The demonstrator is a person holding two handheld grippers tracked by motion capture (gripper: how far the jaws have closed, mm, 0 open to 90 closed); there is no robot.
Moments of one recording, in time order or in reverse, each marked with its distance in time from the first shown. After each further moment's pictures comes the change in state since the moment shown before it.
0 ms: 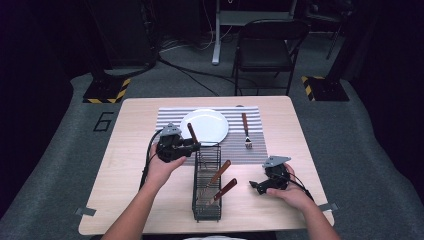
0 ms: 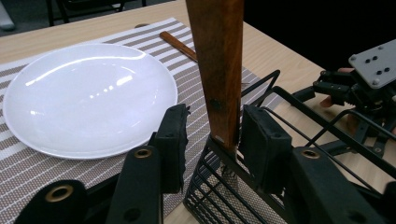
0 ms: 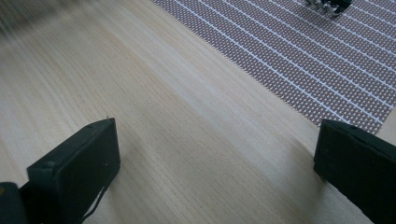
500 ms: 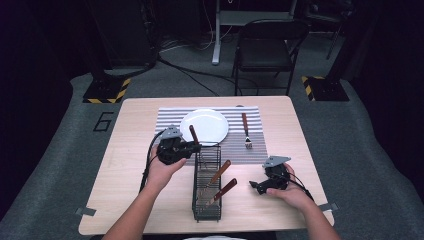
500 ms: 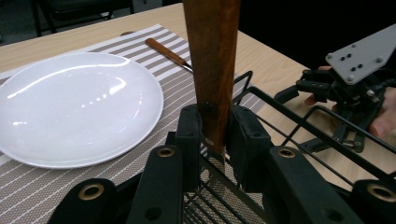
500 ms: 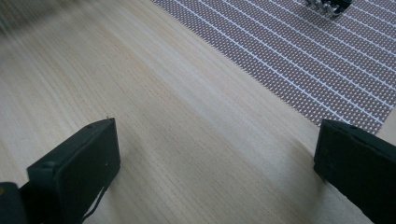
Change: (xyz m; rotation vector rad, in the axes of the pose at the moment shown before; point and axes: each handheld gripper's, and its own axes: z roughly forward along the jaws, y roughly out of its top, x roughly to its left) left arm -0.009 0.000 -0.004 -0.018 -0.049 0.036; right arm 0.000 0.000 0.000 0.001 0.001 -0.002
